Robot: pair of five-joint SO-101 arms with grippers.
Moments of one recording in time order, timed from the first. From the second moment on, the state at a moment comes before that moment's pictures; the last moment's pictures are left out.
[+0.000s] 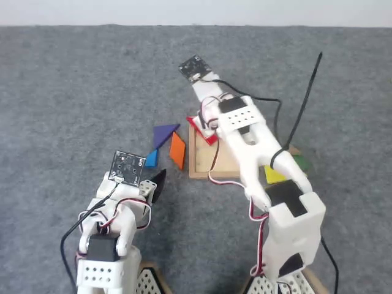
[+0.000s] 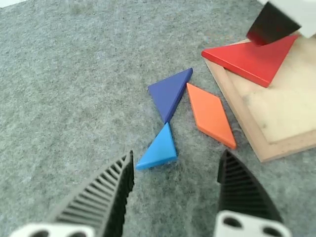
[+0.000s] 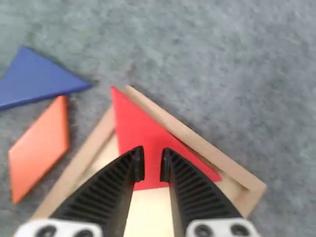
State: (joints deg) left arm -2.5 -102.9 97.0 56.8 -7.4; right arm -26.2 19.3 1.8 49.1 15.0
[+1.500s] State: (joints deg) left arm -2.5 -102.9 97.0 56.8 -7.4; right arm -31.0 28.7 -9.1 46.3 8.0
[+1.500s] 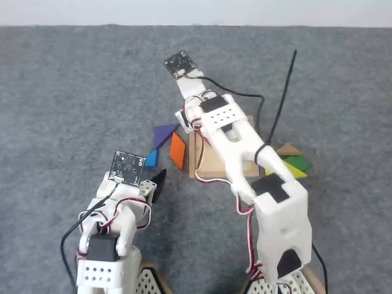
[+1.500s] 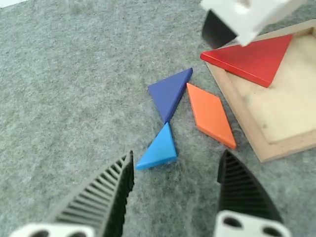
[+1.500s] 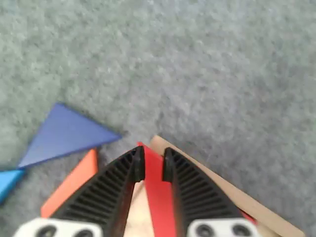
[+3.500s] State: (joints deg) left arm -2.5 -102.9 97.0 56.8 -7.4; right arm -3.3 -9.8 32.4 51.1 24.2
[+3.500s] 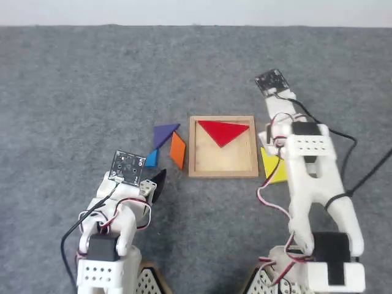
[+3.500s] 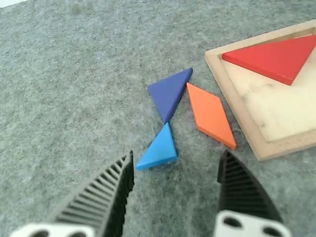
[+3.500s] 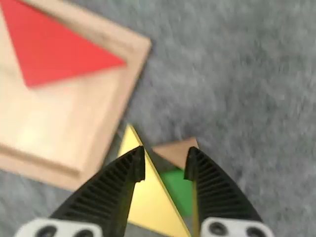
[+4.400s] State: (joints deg) left arm -2.5 -102.9 97.0 56.8 -7.4; right arm -8.5 -7.3 37.6 65.8 46.5
